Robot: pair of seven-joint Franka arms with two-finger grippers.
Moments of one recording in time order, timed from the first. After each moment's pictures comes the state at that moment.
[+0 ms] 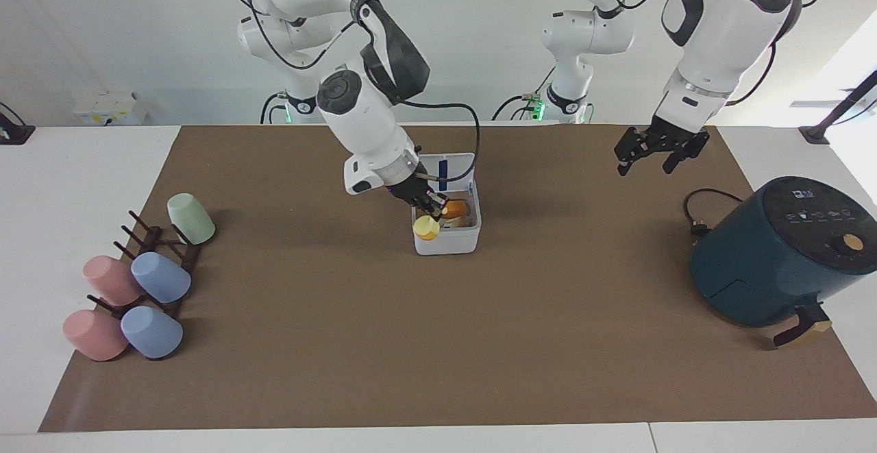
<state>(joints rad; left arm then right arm) -0.11 -0.08 0.01 -1.80 -0.04 1.78 -0.09 0.35 0.30 0.15 -1.68 0.38 2.15 0.99</state>
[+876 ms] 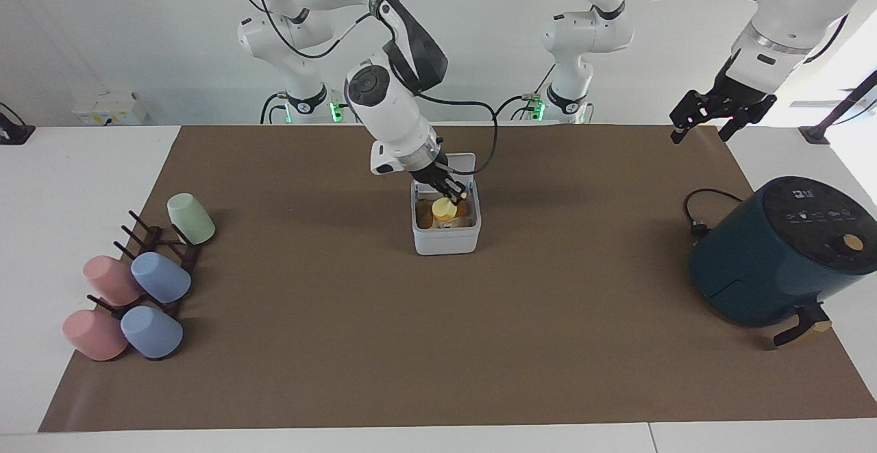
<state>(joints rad) -0.03 -0.04 0.01 -1.59 -0.03 1.54 -0.02 0.41 0.25 0.15 -1.80 0.42 2.20 1.17</state>
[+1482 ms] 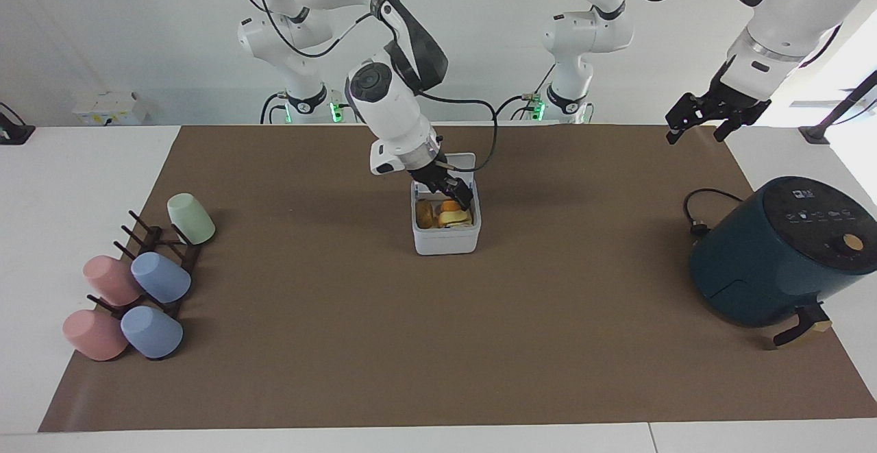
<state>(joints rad) -0.03 -0.03 0.01 -1.59 -0.02 1.51 -0.02 0.41 0.24 0.15 -1.82 0.31 2.22 1.06</state>
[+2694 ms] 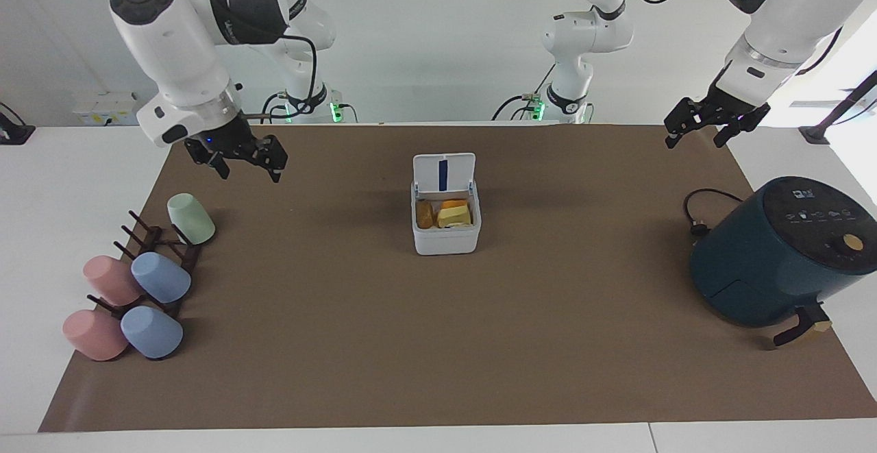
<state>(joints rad) -0.03 -0.03 0.00 -1.60 -0.02 1.54 0.02 -0.01 0.03 0.09 -1.61 0.00 1.58 0.19</state>
